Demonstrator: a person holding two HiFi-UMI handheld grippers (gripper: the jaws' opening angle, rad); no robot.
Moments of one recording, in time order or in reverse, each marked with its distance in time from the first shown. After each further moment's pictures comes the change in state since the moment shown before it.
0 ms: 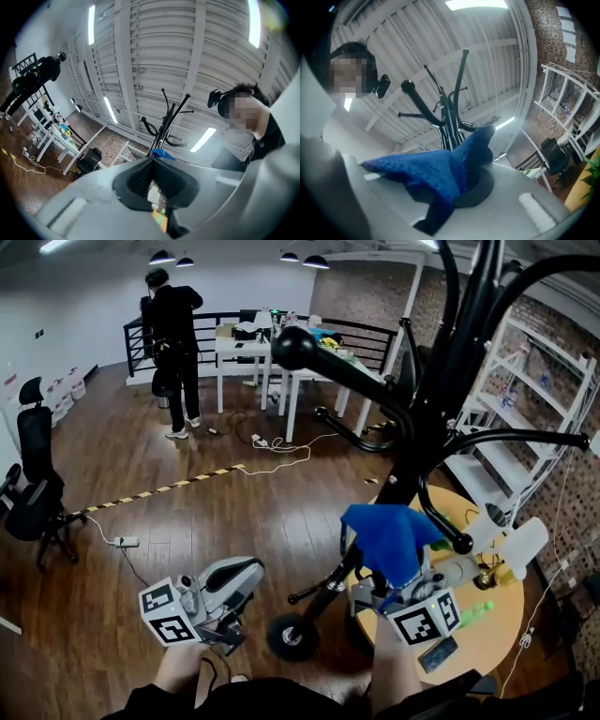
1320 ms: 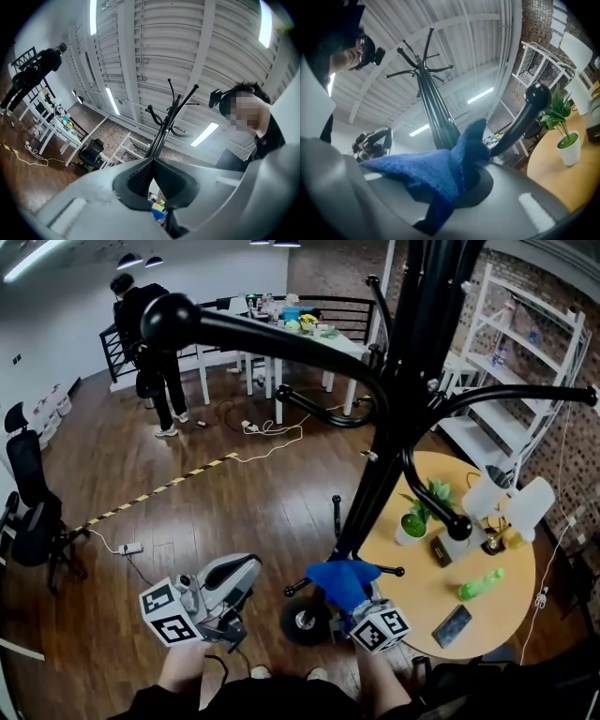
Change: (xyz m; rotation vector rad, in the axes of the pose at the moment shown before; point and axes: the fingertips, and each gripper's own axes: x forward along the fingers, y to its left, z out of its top) left arm 0.004 0.017 -0.020 -0.042 0.106 0.012; right arm -0.139 -0.055 -0.213 0.183 0.345 -0.213
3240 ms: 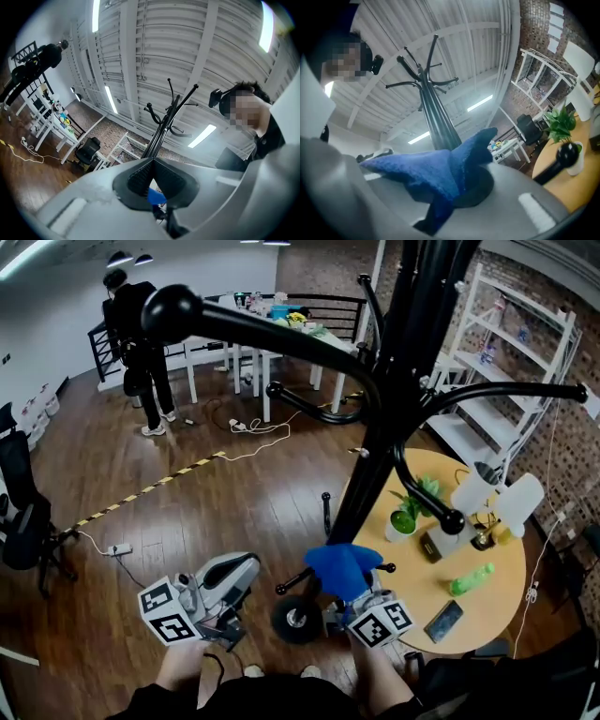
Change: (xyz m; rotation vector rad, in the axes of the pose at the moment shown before) left arm 0.007 -0.003 -0.005 -0.023 -0.003 -0.039; right arm 0.011 0.030 0.059 0.000 -0.099 -0.007
